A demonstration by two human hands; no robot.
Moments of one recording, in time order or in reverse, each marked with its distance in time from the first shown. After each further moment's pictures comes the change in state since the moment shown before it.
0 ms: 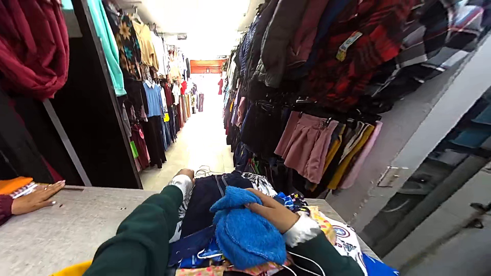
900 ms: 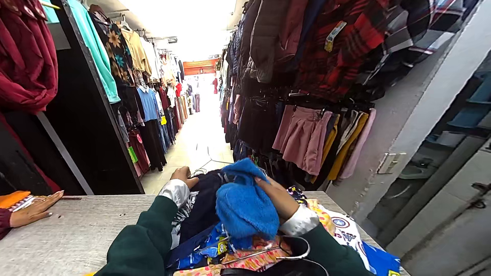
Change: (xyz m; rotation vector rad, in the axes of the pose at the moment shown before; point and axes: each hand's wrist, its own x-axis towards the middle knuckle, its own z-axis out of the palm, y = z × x) left_hand -0.032 0.010 -0.004 -0.324 0.219 -0.050; right_hand 0.004 0.004 -0.005 0.348 0.459 0.076
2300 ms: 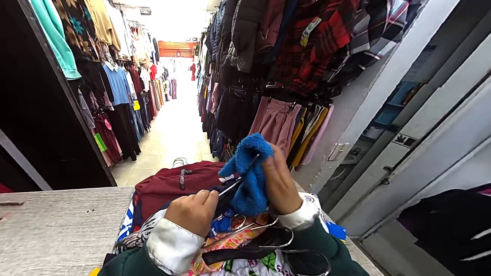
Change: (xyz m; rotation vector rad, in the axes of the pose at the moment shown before) left_hand -0.135 0.034 0.056 0.179 0.703 0.958; right_hand -0.029 -0.040 -0.004 -0.407 0.178 -0.692
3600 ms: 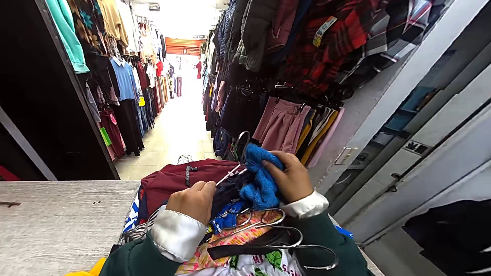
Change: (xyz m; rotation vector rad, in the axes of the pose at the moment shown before) left_hand 0.005 -0.004 -0.011 -0.060 -0.190 -0.307; right_hand 0.008 0.041 -0.023 -0.425 -0.003 0.139
